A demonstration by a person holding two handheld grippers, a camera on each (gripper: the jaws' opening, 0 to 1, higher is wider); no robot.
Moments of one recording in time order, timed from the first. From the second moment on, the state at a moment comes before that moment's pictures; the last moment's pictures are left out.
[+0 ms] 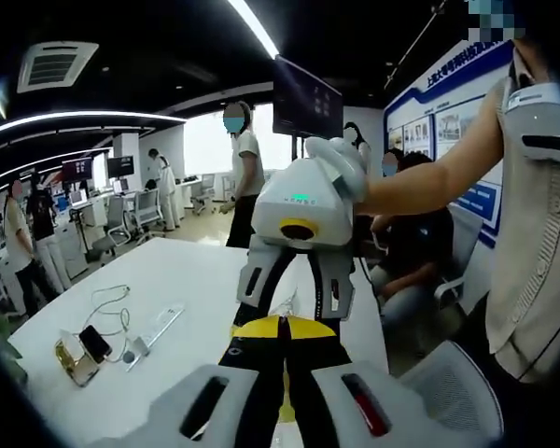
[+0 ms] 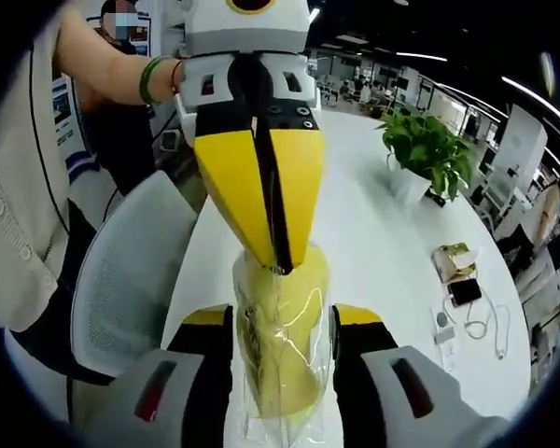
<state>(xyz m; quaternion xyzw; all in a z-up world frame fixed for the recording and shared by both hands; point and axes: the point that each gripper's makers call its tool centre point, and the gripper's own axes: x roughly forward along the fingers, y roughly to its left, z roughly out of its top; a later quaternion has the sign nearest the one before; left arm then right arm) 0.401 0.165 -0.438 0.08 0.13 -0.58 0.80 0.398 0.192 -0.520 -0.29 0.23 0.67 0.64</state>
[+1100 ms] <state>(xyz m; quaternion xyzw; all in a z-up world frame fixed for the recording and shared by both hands) 0.405 0.194 -0.500 -0.03 0.19 -0.53 0.83 0.397 0.136 -0.524 -0.06 0.20 0.53 0.82</state>
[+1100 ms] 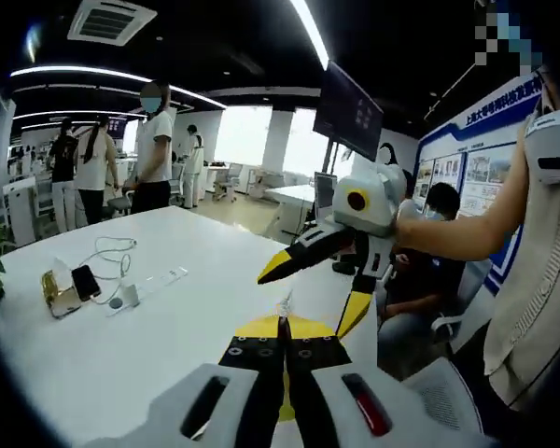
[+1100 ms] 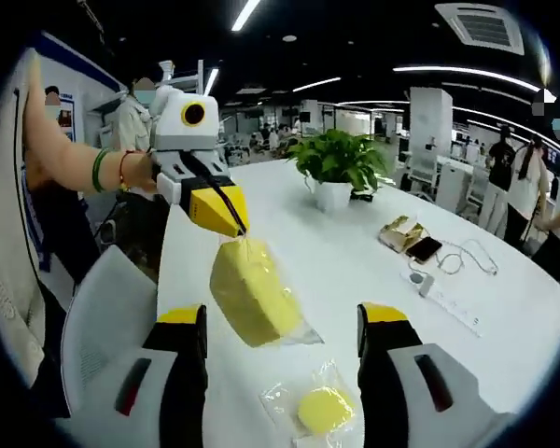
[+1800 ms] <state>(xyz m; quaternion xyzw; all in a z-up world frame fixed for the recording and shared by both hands) 0.411 0.211 -0.601 -0.18 0.28 -0.51 0.80 0.343 0.083 -0.521 0.01 0.21 0.42 0.88</state>
